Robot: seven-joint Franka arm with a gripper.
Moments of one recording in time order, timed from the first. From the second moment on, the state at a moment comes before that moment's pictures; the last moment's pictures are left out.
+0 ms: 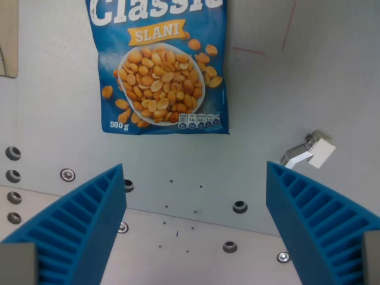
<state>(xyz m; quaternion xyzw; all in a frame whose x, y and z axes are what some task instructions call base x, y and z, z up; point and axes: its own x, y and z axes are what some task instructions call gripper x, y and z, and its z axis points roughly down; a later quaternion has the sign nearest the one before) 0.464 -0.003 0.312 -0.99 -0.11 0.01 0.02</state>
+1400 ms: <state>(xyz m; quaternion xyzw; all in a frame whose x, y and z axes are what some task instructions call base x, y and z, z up) 0.464 -0.002 0.311 -0.99 -0.11 -0.01 0.12</state>
